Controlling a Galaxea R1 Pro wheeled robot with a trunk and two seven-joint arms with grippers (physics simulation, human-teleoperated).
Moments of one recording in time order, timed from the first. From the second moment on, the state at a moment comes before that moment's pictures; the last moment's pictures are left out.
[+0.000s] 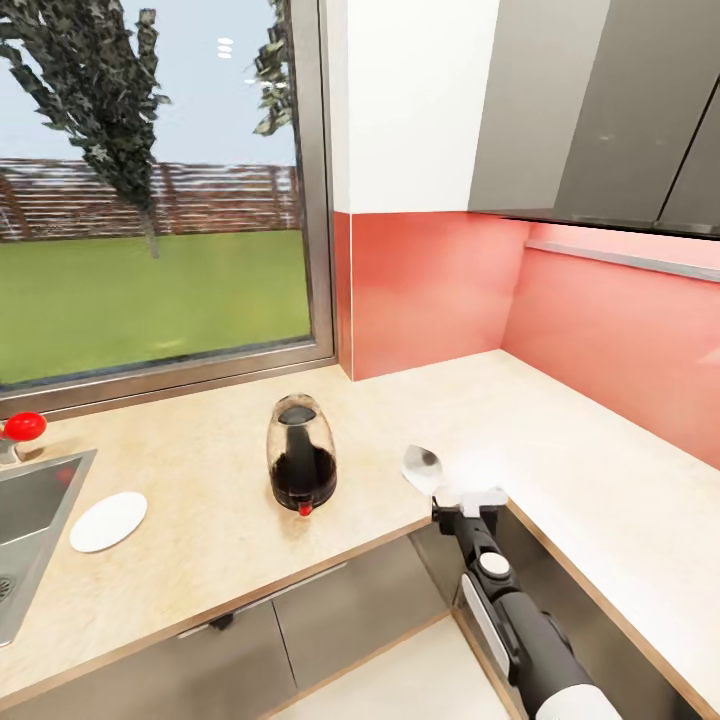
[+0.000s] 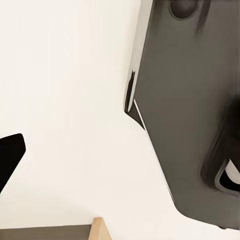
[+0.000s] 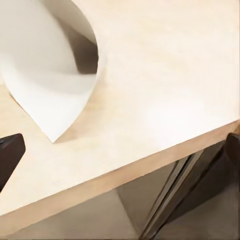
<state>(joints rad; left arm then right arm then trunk) 0.00 0.08 0.06 -0.04 0.12 -0.05 0.01 -0.46 0.05 0.12 -0.98 0.00 0.10 -0.21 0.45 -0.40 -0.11</state>
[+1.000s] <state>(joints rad) 0.01 0.08 0.06 -0.06 0.08 -0.10 0.01 -0.47 0.07 0.12 -0.96 0.00 0.10 -0.21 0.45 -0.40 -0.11</state>
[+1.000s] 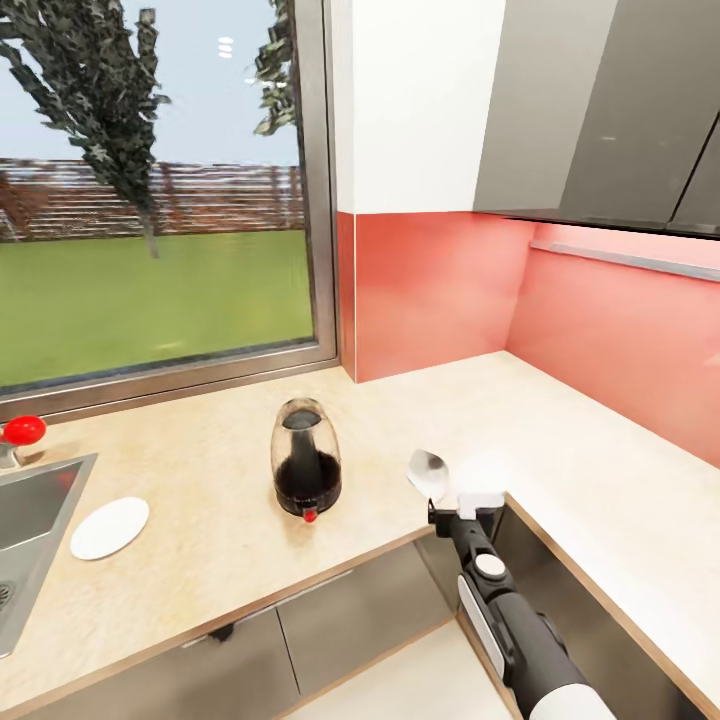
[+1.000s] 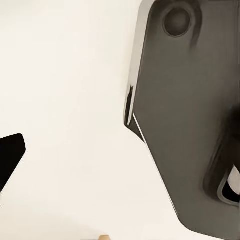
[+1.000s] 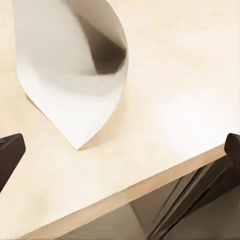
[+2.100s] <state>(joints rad) 0.01 0.08 0.06 -0.05 0.03 -0.20 0.02 -0.47 0.06 0.12 -0.92 0.00 0.10 -0.21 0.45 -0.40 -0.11</state>
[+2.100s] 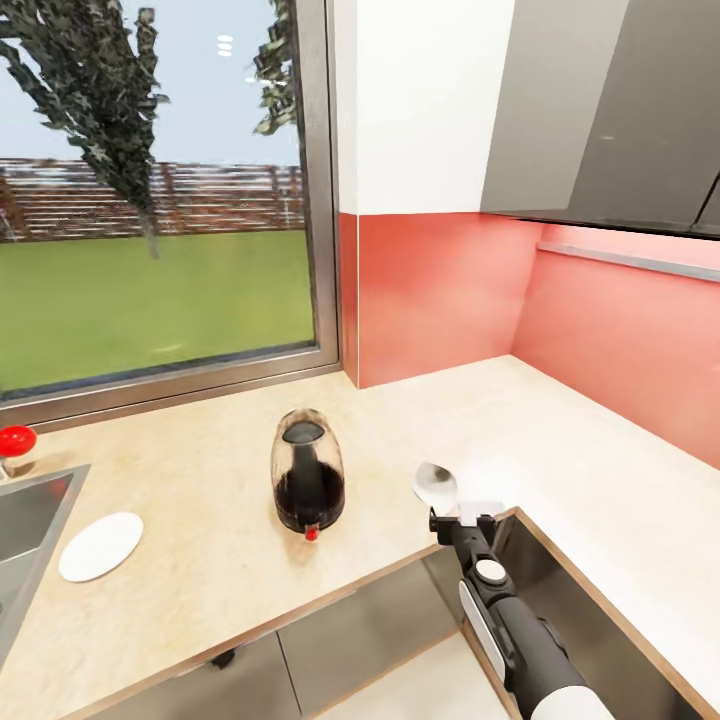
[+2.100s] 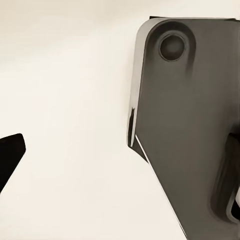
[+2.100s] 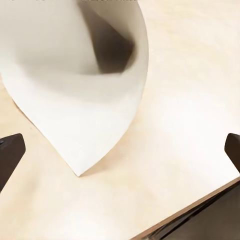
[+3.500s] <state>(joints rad) 0.01 0.07 0.06 -0.04 0.04 -0.20 0.02 -0.47 0.06 0.11 -0.92 0.01 0.10 -0.21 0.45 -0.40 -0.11</state>
